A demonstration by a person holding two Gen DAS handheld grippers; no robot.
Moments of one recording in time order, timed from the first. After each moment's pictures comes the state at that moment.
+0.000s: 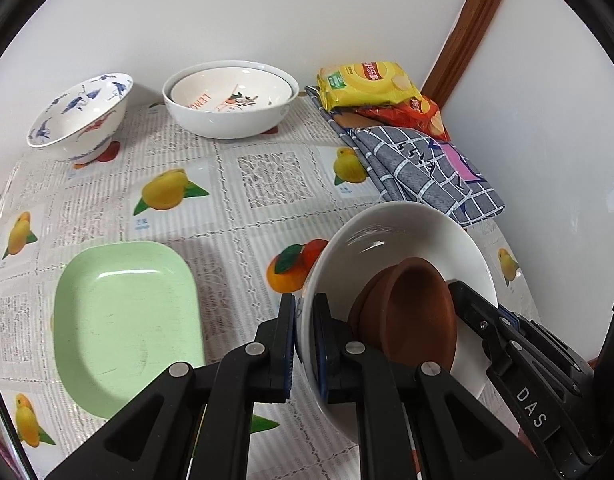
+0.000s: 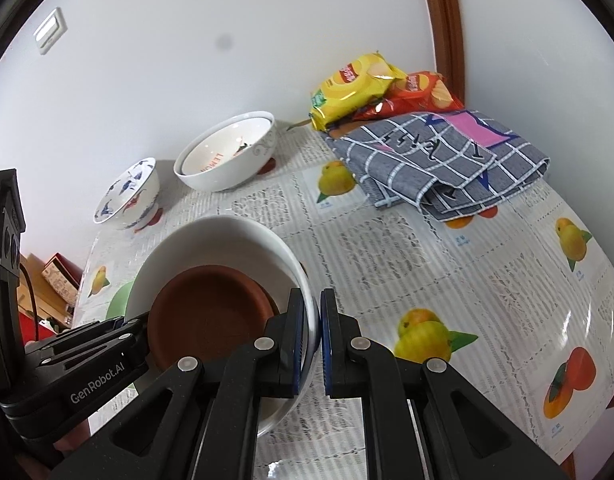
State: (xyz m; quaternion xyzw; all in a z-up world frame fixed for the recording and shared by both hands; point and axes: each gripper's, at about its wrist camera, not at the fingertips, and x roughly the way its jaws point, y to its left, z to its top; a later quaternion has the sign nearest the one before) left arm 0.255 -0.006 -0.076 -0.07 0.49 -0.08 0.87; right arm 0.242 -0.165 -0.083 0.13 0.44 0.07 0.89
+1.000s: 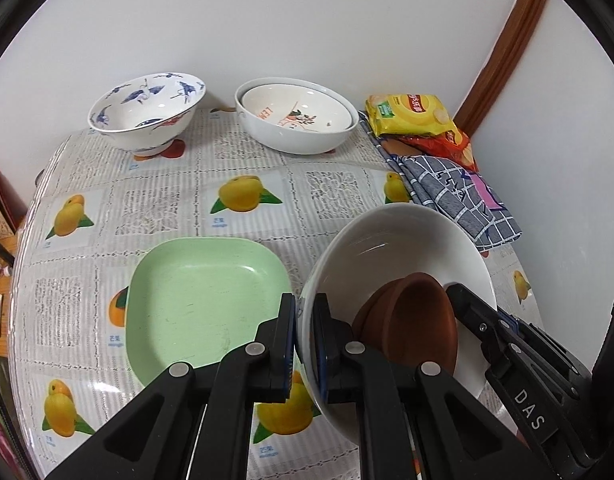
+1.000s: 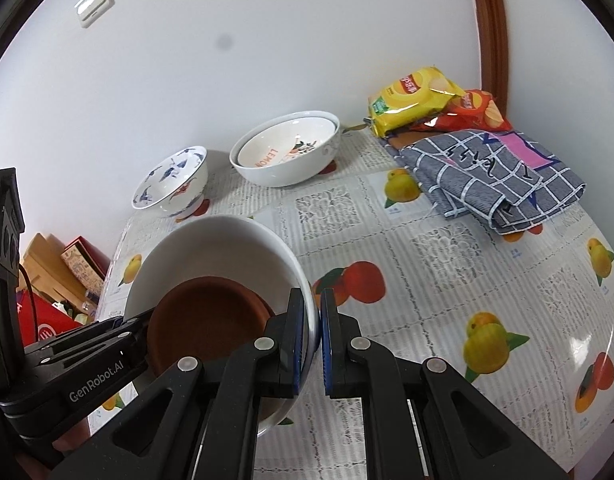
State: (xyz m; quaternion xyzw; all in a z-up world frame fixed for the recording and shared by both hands) left arm 0.231 0.060 -0.060 -0.09 0.47 -0.03 0.88; right arm 0.237 -0.100 -0.067 0.11 0.43 0.11 0.89
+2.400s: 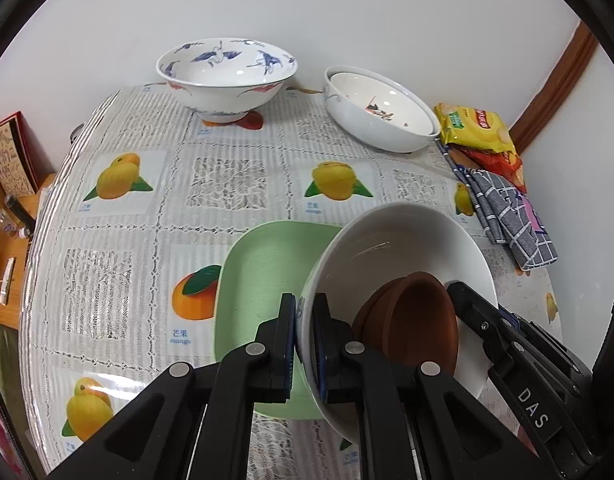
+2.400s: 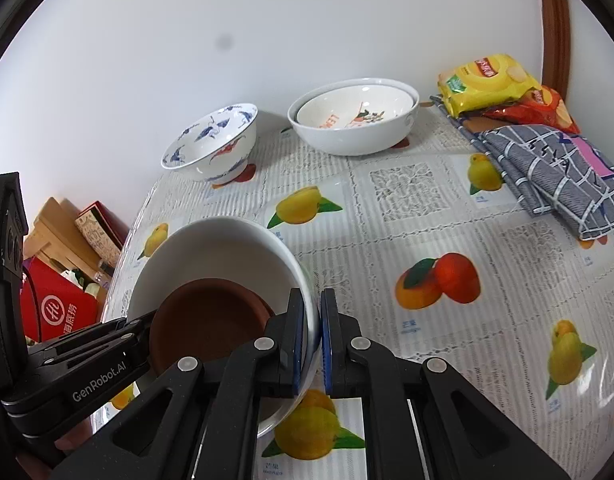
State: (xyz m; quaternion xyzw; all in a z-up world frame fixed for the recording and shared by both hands) left arm 0.236 0.141 -0.095 -0.14 0.49 0.02 0.86; right arm 0.261 -0.020 -0.097 0.08 0.46 0.17 0.87
